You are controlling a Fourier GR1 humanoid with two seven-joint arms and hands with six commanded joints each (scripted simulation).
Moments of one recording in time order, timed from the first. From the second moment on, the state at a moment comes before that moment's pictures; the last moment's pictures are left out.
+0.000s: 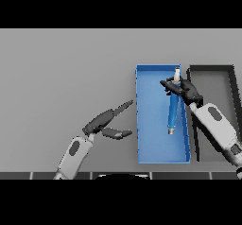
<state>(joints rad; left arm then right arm) -0.19 0.00 -0.37 -1.55 -0.19 -0.40 0.04 -0.62 -0.74 0.63 -1.31 -0.82 -0.30 0.61</state>
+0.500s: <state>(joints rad) -0.19 0.01 -0.37 -1.57 -0.17 -0.41 0.05 -0.75 -0.87 0.92 -1.34 -0.81 -0.19 0.61</state>
